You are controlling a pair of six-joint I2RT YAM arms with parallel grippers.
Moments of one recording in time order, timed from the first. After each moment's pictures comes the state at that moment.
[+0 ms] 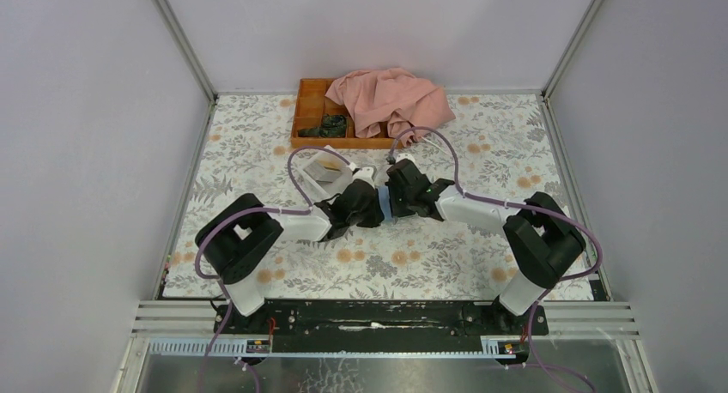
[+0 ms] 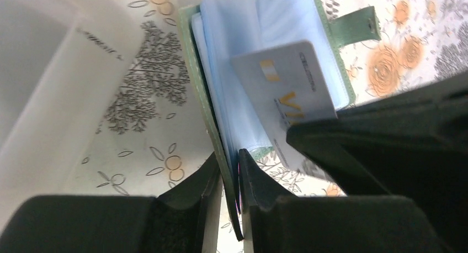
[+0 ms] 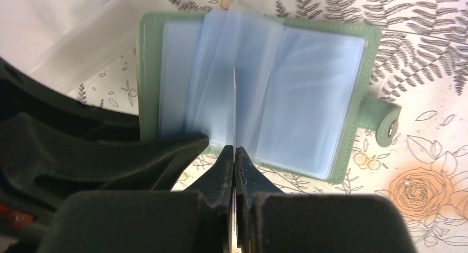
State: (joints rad) left arm -0.80 1.73 0.78 0.23 -0.10 -0.66; right arm 0.76 1.66 0.97 -0.25 0.12 0.47
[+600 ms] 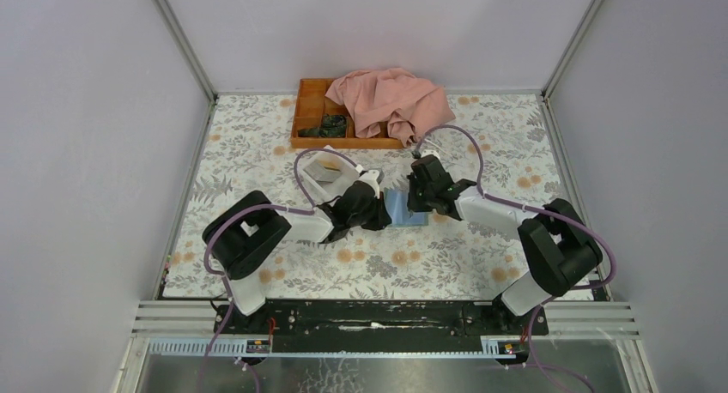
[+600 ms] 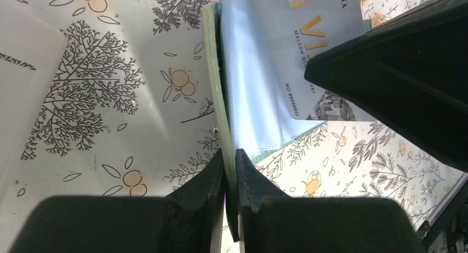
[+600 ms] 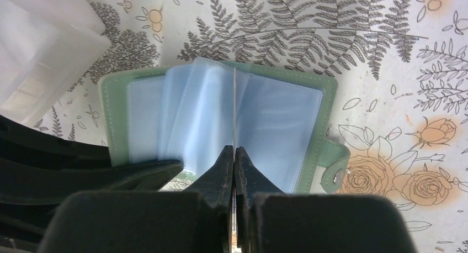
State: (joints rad) left arm -0.80 1.78 0.76 0.37 0.06 -0.63; right arm 0.62 1.58 0.87 -0.19 0.09 0.49
